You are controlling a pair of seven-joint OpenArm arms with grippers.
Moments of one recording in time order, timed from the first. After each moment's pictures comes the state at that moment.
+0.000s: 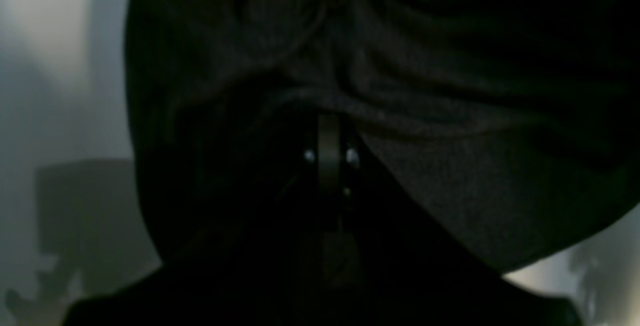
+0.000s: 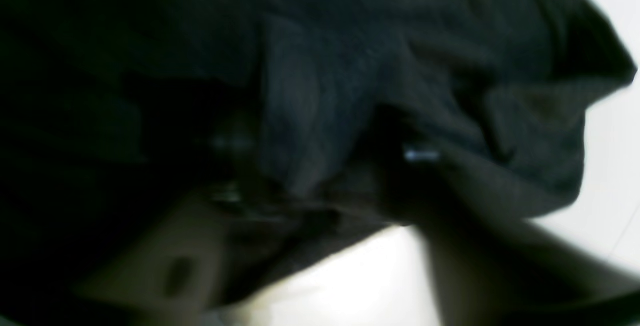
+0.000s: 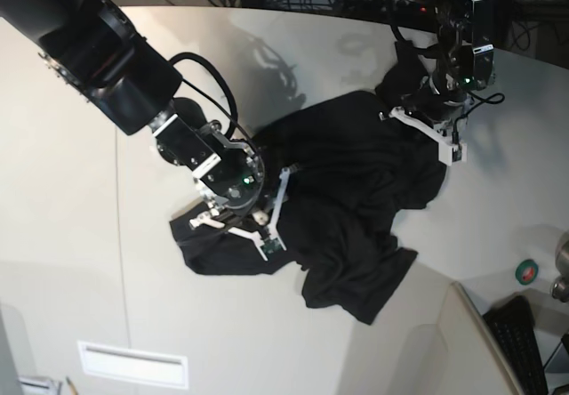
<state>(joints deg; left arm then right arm) 11.5 -12.2 -9.2 72.7 -22.7 -8.5 28.0 23.0 1.7 -48.2 53.9 14.9 -12.4 -35.9</state>
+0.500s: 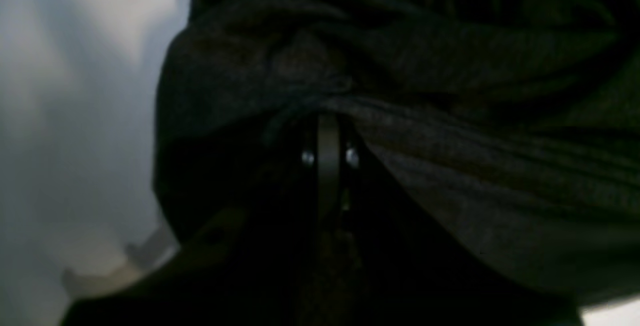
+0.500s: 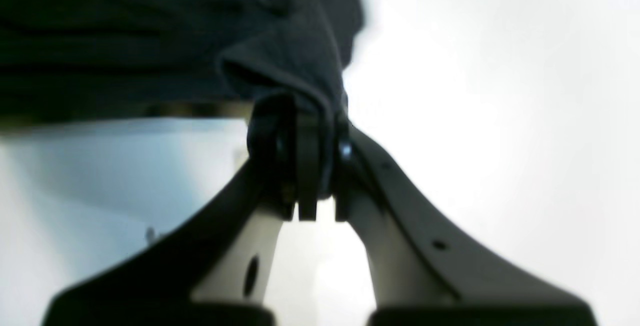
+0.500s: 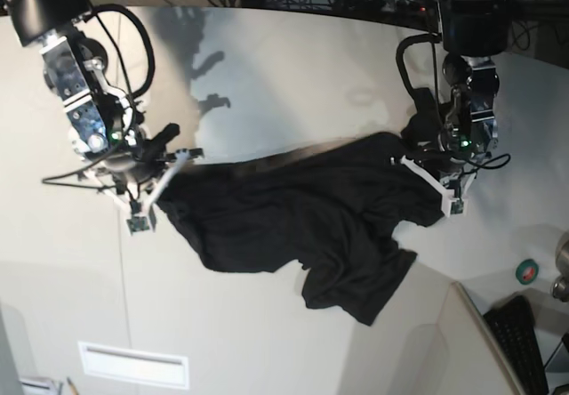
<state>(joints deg) -4.2 -13.5 -8.6 61.1 -8.5 -7.4 30.3 -1.0 17.2 -22.4 90.9 14.4 -12.2 -48.4</state>
